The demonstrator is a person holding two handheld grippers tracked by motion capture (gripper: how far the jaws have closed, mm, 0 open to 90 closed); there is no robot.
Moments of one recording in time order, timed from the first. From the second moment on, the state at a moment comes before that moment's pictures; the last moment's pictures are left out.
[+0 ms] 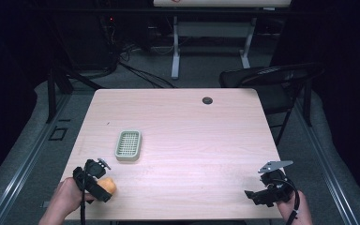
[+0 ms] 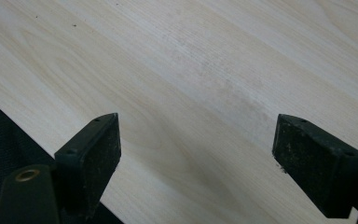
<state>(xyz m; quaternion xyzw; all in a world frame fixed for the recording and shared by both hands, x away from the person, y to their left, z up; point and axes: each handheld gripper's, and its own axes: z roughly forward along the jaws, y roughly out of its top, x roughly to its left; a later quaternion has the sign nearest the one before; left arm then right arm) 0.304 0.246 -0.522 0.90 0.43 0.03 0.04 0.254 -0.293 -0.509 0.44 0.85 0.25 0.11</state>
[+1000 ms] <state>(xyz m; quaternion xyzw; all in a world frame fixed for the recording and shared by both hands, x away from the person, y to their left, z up) 0.321 0.239 -0.539 0.90 0.43 0.01 0.02 0.255 -0.287 -0.513 0.43 0.86 0.24 0.10</state>
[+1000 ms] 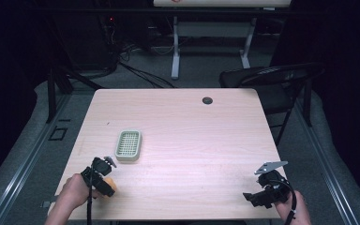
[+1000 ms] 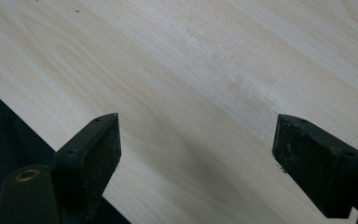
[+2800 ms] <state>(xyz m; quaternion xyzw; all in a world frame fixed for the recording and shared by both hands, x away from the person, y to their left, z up) 0.326 0.244 -0.519 0.91 0.42 0.00 0.05 0.254 -0.285 -0.515 0.43 0.88 0.21 0.10</state>
